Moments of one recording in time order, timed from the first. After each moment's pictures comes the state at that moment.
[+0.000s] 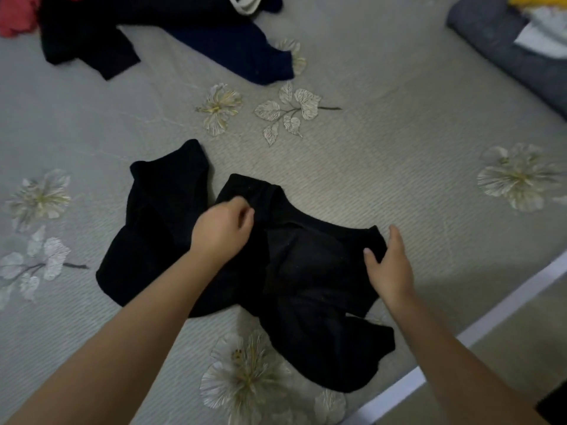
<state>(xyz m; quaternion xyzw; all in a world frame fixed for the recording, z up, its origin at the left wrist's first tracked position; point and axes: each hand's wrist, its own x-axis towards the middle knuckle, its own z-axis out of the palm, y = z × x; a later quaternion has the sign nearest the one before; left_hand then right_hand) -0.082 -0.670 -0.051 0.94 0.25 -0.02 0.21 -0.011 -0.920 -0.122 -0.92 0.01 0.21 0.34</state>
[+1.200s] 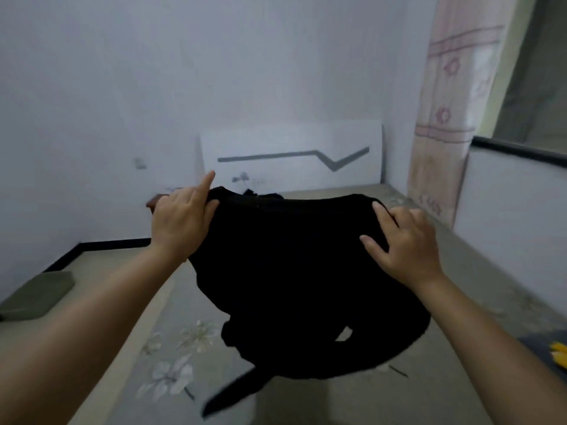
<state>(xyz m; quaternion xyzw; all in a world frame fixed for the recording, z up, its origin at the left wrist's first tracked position) -0.170 -0.566 0.376 0.85 0.30 0.38 -0.21 0.122 -0.749 0.310 -0.63 -0.54 -0.47 0.30</state>
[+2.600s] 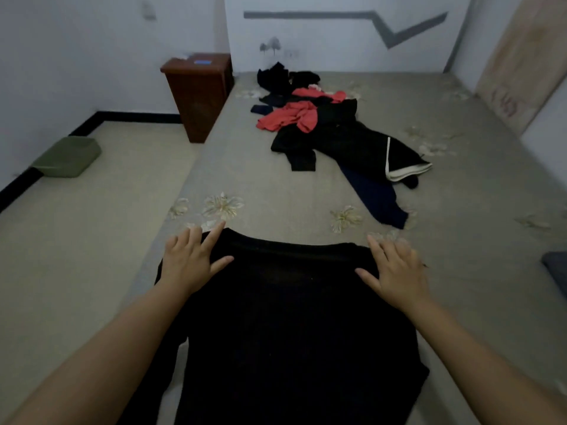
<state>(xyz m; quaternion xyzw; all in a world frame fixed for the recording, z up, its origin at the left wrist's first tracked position) -0.289 -0.623 0.093 0.87 0.46 0.10 -0.13 0.026 -0.781 0.079 -0.78 -0.62 -0.12 0.04</state>
